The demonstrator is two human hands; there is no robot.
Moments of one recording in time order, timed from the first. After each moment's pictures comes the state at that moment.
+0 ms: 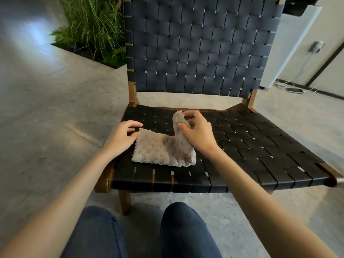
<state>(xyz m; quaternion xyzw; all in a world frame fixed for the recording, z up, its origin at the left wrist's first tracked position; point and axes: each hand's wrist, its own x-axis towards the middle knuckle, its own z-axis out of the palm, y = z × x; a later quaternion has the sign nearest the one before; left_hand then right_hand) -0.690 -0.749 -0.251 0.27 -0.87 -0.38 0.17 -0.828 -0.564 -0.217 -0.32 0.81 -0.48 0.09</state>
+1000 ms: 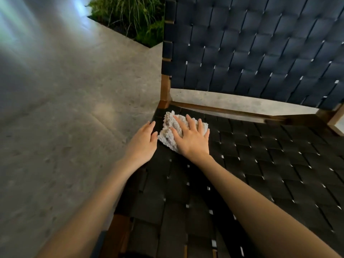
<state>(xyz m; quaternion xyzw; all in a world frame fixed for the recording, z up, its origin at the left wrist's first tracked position) -0.742 -0.830 -0.300 0.40 -0.86 -0.31 0.06 -0.880 -0.743 -0.334 -0.43 0.88 -0.16 0.15</state>
